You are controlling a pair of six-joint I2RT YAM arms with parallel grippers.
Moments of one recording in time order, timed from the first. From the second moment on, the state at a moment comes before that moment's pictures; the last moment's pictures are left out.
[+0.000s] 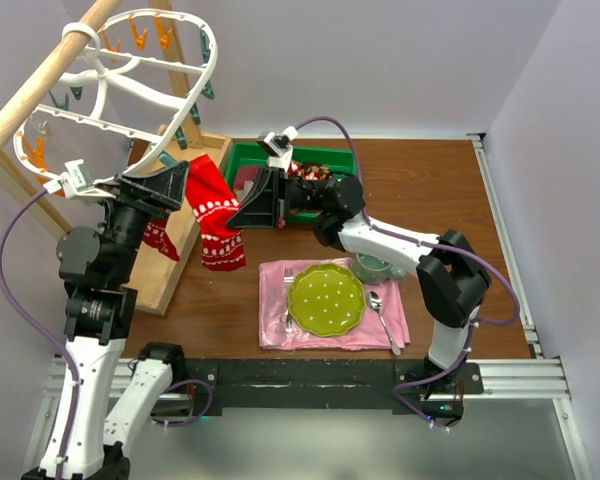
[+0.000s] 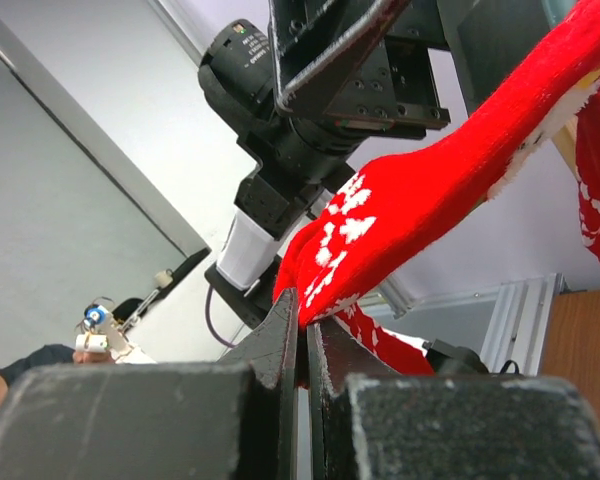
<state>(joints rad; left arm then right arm) -0.11 0.65 0.98 -0.06 0.10 -0.79 0.81 1.84 1.36 1.28 -0.96 1.44</state>
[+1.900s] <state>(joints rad) -0.11 0.60 0.91 0.07 0.01 -0.80 0.88 1.78 1.38 1.08 -0.93 1.21</state>
